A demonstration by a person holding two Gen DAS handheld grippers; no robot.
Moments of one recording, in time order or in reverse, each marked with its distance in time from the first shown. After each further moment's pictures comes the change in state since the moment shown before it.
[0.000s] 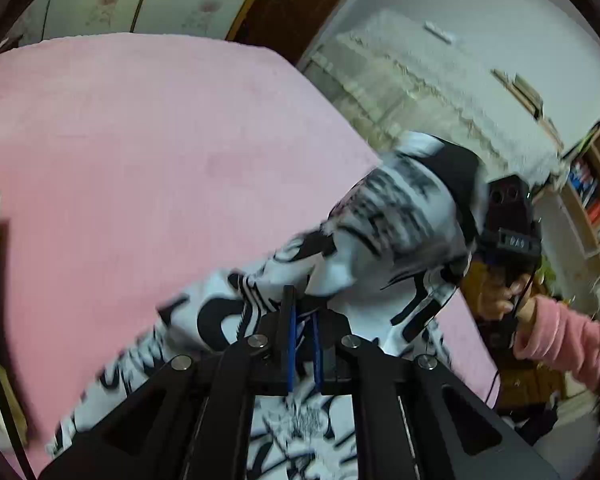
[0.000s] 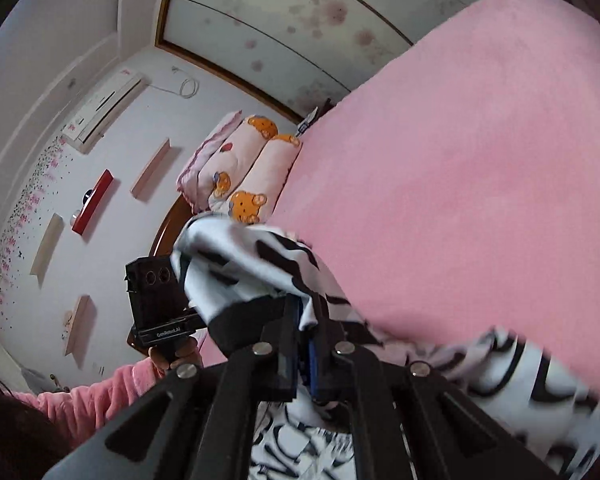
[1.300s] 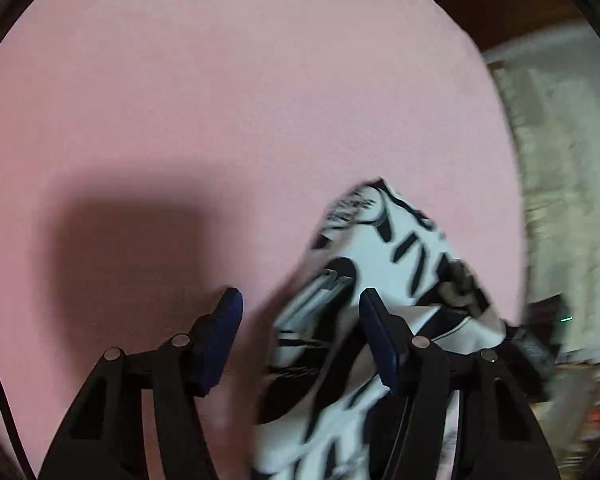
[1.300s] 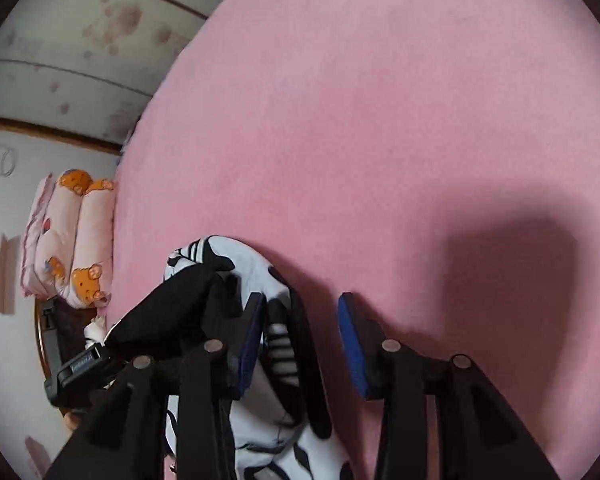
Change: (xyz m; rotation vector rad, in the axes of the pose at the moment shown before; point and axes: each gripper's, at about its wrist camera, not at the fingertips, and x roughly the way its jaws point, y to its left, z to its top) left arm 0.201 0.233 0.114 -0.633 0.199 0.154; right arm 0.124 -0.192 0.106 0.402 0.036 -0.482
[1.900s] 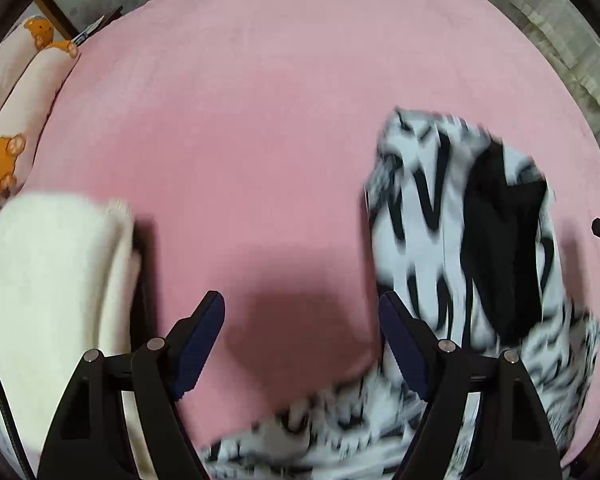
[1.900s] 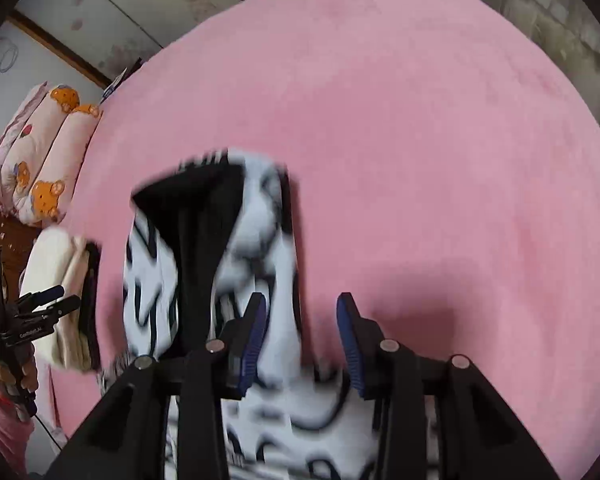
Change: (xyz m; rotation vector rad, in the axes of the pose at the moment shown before) left arm -0.106 -0.052 -0.100 0.405 -0.080 0.587; right arm -0.117 0.047 -0.074 -0.259 0.004 -0.288
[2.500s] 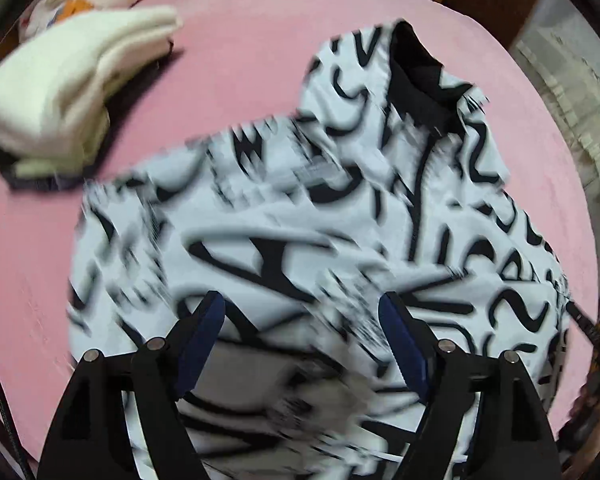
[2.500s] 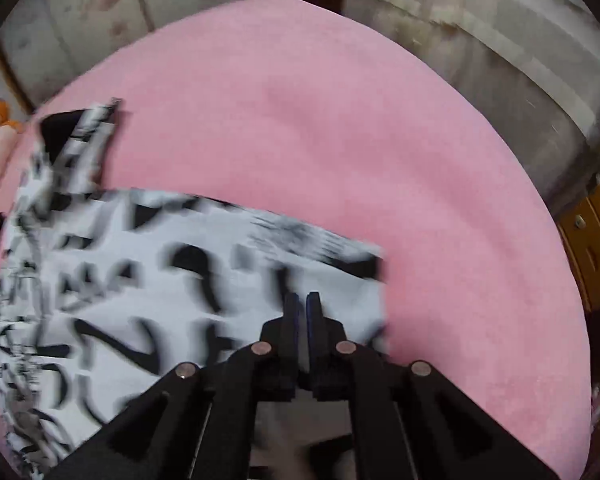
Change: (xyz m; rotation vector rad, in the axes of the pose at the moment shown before) left arm -0.043 -0.093 -0.283 -0.321 -0.120 -0.050; right arm -0.054 -0.119 -0.226 0.067 -0.201 -0.344
